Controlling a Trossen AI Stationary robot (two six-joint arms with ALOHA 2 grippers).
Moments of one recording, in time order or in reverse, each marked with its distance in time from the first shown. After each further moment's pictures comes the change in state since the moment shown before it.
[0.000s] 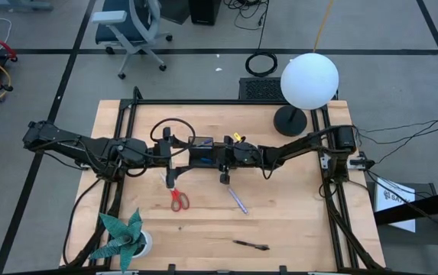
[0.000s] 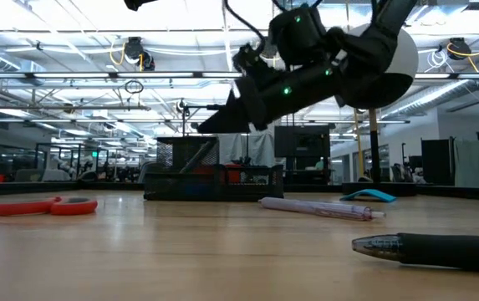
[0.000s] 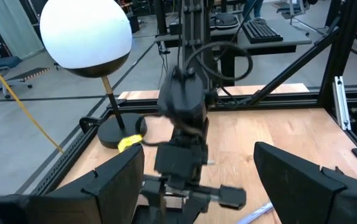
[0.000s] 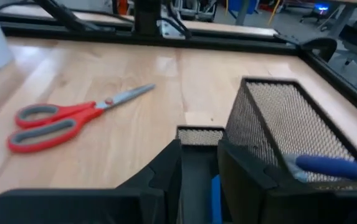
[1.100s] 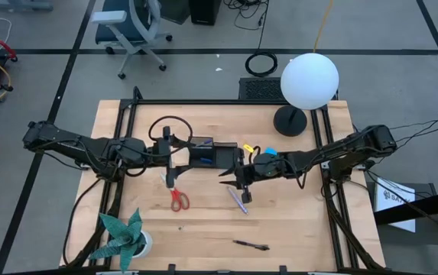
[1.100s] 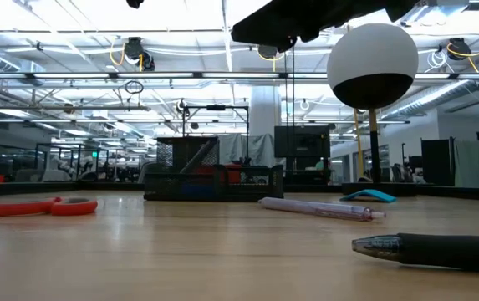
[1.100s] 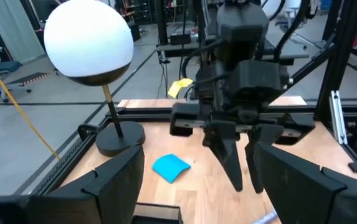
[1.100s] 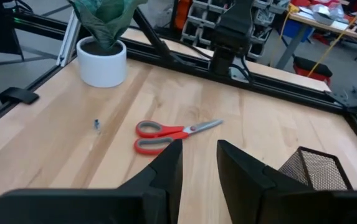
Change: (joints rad) left arm 0.000 0.000 0.000 0.045 0.000 -0.009; right arm 0.211 -0.375 0.000 -0.386 0.000 -0.093
